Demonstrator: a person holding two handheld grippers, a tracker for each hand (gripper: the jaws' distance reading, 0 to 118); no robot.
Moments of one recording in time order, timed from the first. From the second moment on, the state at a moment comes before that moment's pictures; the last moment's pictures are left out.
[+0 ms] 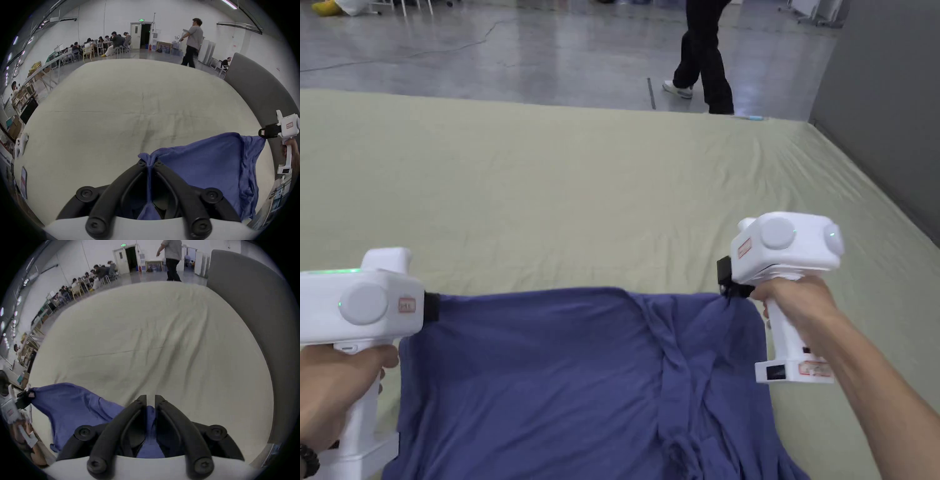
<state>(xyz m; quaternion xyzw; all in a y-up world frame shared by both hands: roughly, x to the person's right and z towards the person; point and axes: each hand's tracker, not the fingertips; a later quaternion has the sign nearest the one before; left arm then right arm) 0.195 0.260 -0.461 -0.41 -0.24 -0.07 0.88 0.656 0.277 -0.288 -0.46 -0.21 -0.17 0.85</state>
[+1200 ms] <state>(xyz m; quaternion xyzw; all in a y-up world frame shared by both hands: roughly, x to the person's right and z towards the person) 0.050 0.270 -0.266 -0.40 -0.27 -0.01 0.88 0.495 0.307 -0.030 -0.36 -0.18 -0.16 0.90</state>
